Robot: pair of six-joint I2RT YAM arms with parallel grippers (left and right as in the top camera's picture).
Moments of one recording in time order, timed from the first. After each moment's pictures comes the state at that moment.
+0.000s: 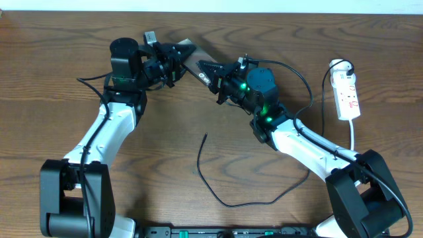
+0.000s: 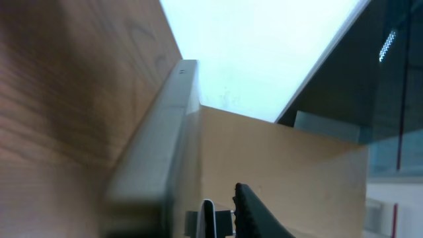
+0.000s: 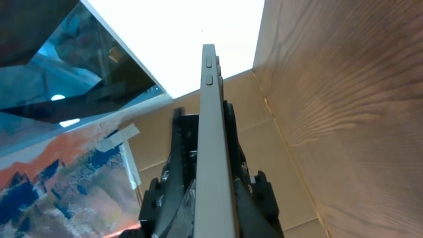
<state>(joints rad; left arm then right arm) -0.10 1.65 1.03 0.32 0.77 -1.53 0.56 1.71 0.97 0.64 -0.32 1.85</state>
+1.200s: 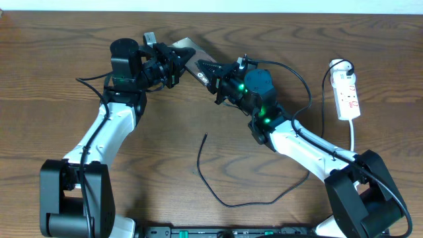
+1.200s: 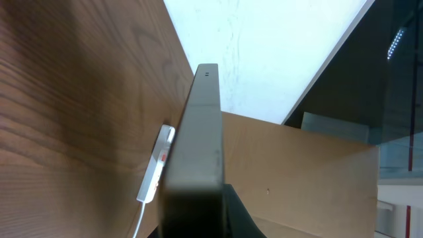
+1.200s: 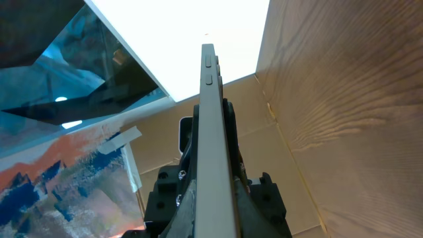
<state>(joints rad) -0.10 1.65 1.03 0.31 0.76 -1.48 0.58 1.71 0.97 0.65 -0.28 1.85</state>
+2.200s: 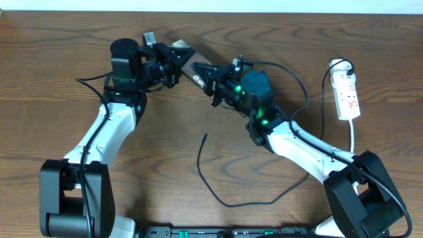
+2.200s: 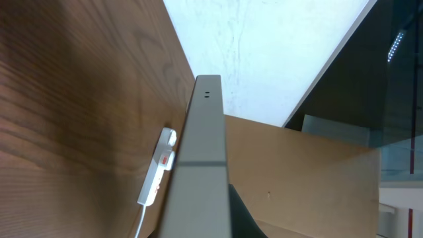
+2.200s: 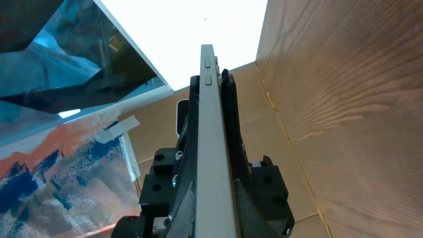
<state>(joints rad) -0.10 1.65 1.03 0.31 0.75 -1.48 0.60 1.71 0.97 0.65 -0.30 1.85</state>
